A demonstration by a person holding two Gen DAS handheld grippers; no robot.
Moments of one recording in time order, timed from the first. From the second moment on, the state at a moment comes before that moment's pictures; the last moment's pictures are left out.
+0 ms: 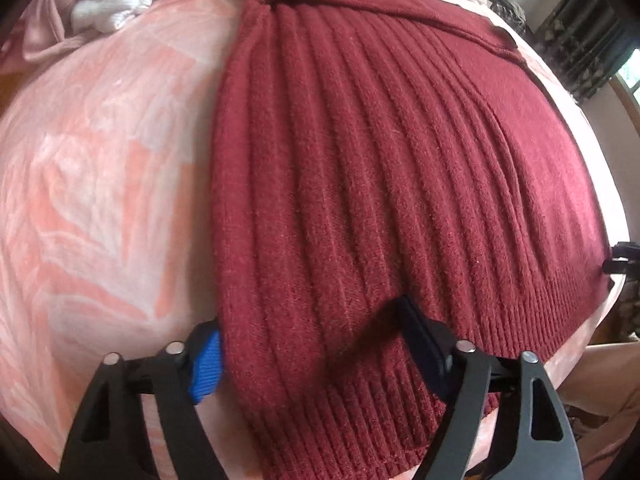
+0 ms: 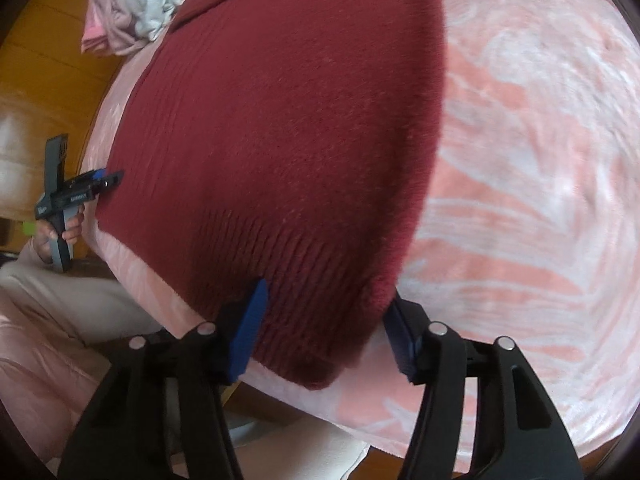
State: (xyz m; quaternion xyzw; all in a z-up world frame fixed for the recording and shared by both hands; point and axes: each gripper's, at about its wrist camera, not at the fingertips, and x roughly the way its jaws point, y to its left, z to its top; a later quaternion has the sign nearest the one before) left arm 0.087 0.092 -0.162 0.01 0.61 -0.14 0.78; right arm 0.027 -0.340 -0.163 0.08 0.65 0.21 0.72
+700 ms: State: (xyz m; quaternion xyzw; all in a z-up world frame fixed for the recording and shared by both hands) left arm 0.092 0.122 -0.126 -0.11 0.57 -0.19 0.79; right arm 0.045 -0.344 -0.129 0.17 0.58 0.30 0.74
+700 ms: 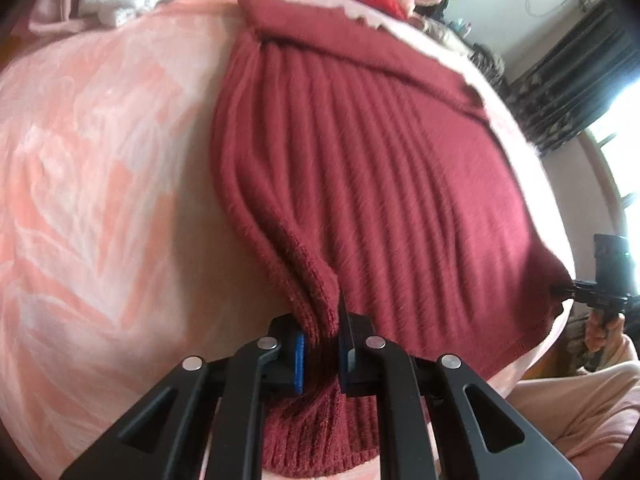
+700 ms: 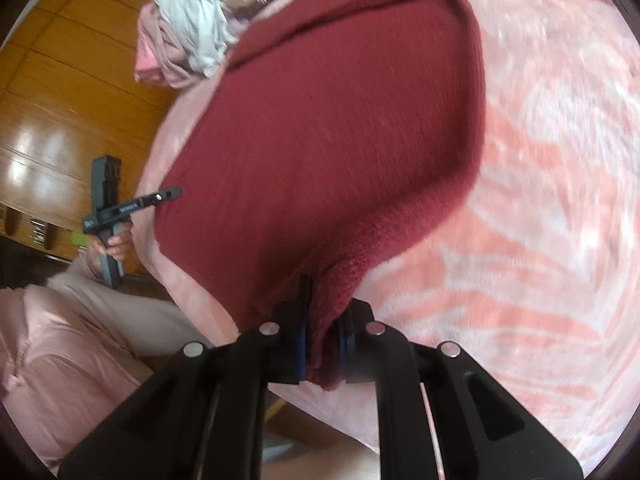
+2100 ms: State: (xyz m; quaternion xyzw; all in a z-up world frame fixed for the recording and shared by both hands) left arm 0.246 0.182 -0.095 -0.27 0.49 -0.02 0.83; right arm 0.225 -0.394 -0.113 0.22 0.56 0.16 0.78
